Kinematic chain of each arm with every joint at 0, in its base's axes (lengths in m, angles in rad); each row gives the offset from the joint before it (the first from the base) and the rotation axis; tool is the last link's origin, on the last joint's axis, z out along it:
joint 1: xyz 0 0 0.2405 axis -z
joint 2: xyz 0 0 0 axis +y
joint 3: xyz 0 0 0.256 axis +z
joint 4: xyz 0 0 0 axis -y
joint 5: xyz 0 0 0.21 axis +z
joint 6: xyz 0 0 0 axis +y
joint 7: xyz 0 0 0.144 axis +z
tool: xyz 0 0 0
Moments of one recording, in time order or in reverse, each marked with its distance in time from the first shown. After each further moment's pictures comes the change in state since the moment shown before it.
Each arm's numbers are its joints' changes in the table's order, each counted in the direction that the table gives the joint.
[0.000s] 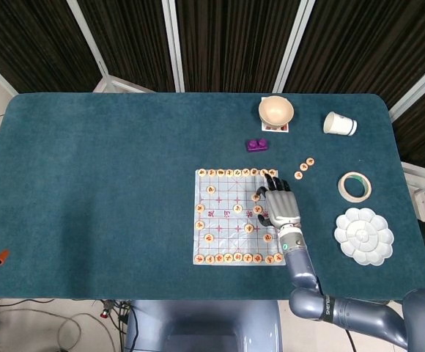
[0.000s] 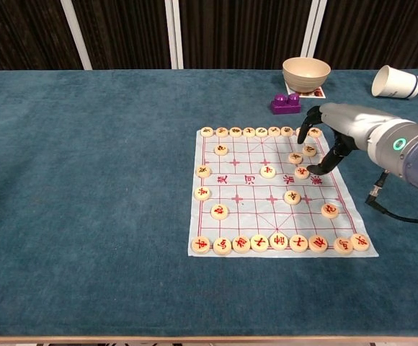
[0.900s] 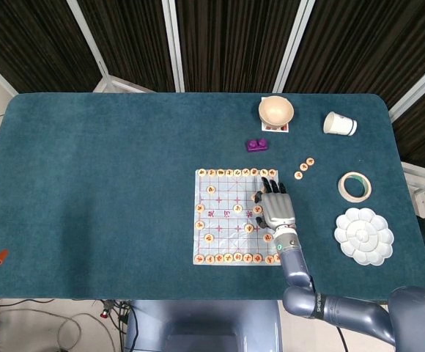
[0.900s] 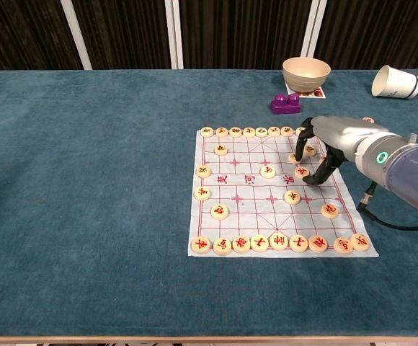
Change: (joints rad) left arm 0.000 0.006 0.000 0.002 -0.006 -0.003 -0.005; right arm -0.029 -0.060 -0.016 -0.090 0.026 -0.015 -0.030
